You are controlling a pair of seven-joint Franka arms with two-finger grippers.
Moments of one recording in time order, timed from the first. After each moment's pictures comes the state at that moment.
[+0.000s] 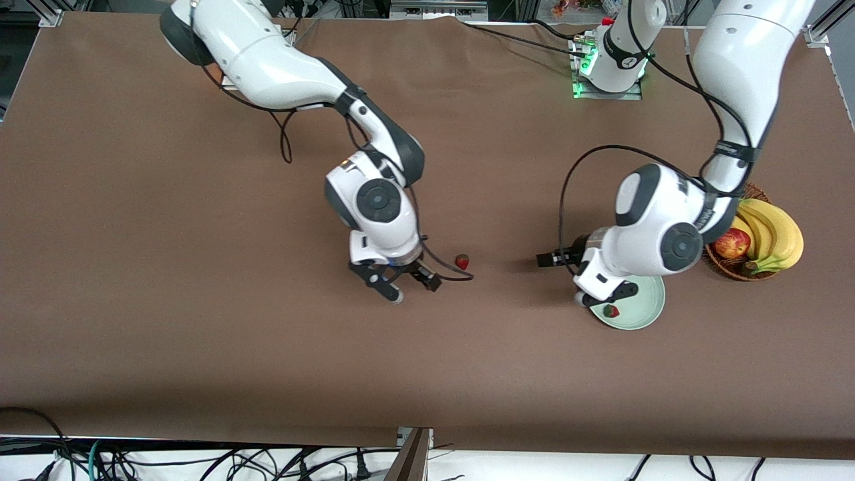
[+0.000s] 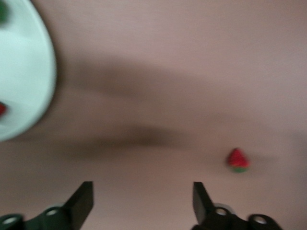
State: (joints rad) left arm 0.04 0.61 -0.43 -1.63 -0.09 2.10 -0.60; right arm 0.48 0.94 0.21 -1.03 -0.17 2.00 1.23
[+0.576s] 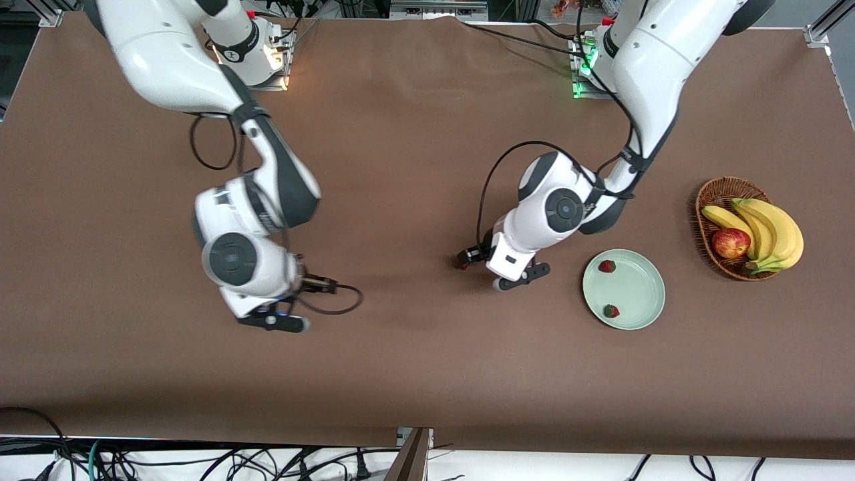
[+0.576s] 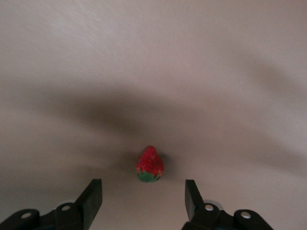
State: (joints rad) left arm -0.22 0.73 -0.38 -1.65 -0.08 2.45 -0.83; right arm 0.17 0.75 0.21 -1.21 -0.13 1.82 0.42
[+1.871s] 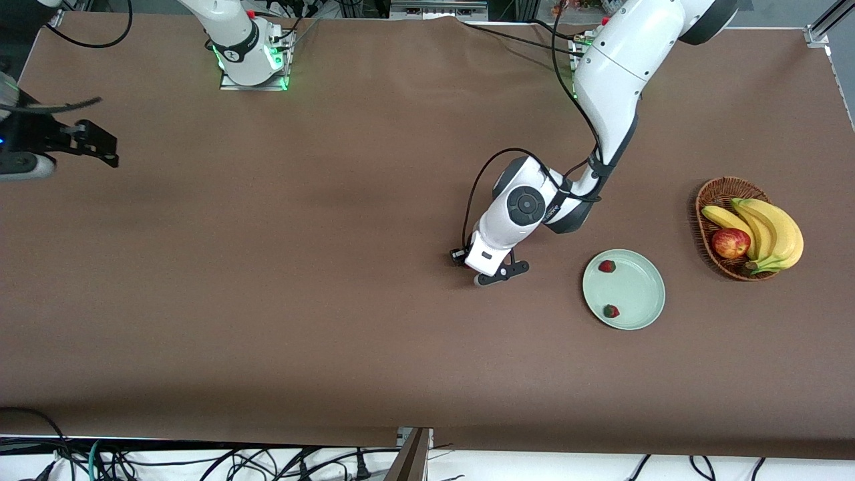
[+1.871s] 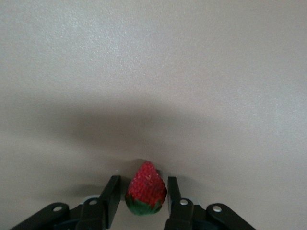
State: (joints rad) left arm -0.38 0.78 -0.24 -1.65 -0.07 2.53 -0.86; right arm 0.03 -0.01 -0.03 -1.63 -0.08 1.60 -0.11
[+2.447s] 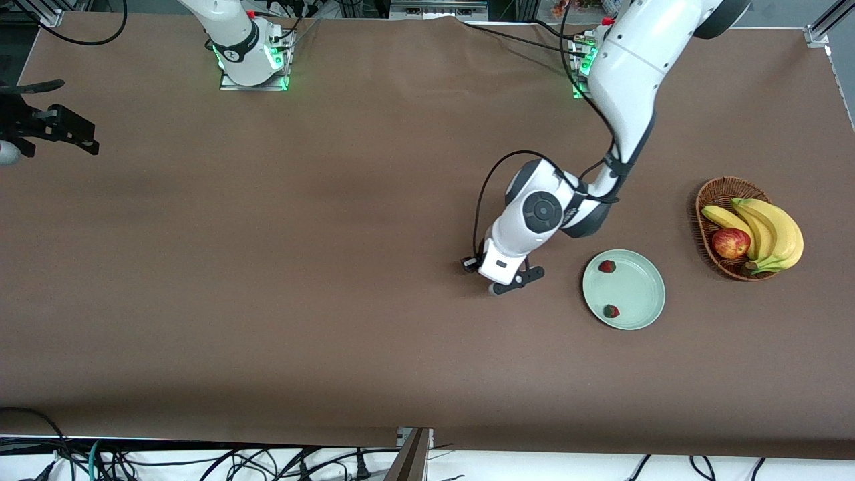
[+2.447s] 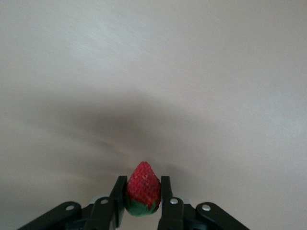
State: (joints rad) left arm -0.32 0.72 -0.23 -1.61 -0.07 2.37 -0.88; right arm 0.03 0.00 -0.05 -1.56 -0.06 1.50 -0.11
